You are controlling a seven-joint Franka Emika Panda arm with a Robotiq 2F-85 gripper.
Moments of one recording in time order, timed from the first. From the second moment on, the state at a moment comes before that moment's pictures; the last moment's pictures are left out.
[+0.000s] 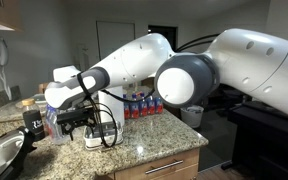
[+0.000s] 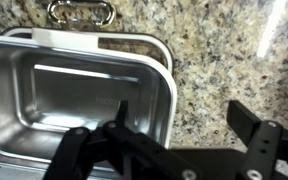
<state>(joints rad) 0.68 1.09 -0.08 -0.82 -0.07 1.95 0.72</state>
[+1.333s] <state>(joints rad) 0.37 0.49 0.06 -1.56 0.00 1.97 -0.07</state>
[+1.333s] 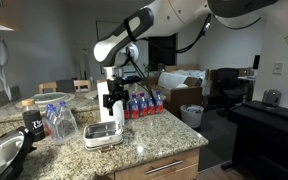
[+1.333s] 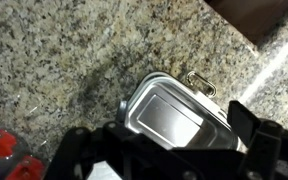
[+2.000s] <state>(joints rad) 0.24 0.28 0.12 -2.09 0.08 2.60 0.06</state>
